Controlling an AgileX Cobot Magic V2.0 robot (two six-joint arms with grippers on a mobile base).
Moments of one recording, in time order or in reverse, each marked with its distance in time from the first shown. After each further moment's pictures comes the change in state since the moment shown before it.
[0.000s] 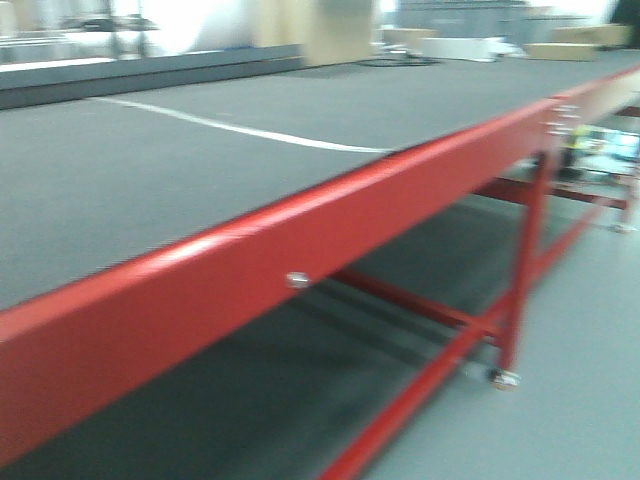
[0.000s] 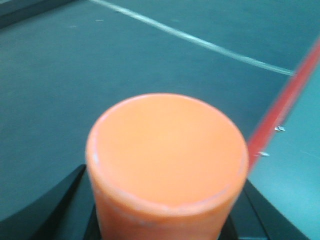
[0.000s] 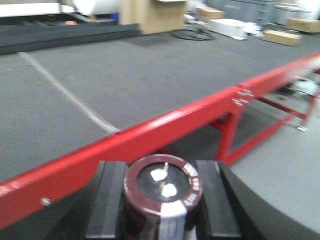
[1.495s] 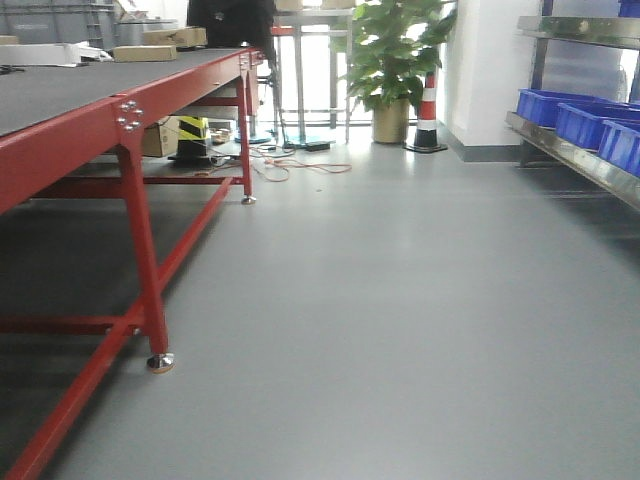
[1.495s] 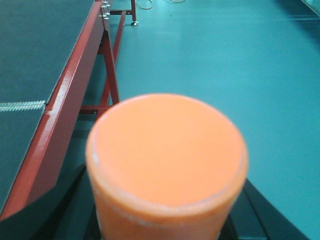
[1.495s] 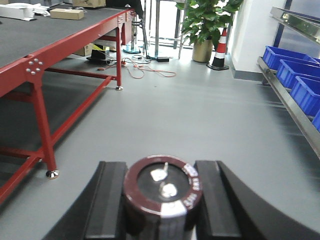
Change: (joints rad) left arm 0.000 0.000 0.000 0.000 0.000 0.000; right arm 0.000 -0.005 0.000 0.000 0.000 0.000
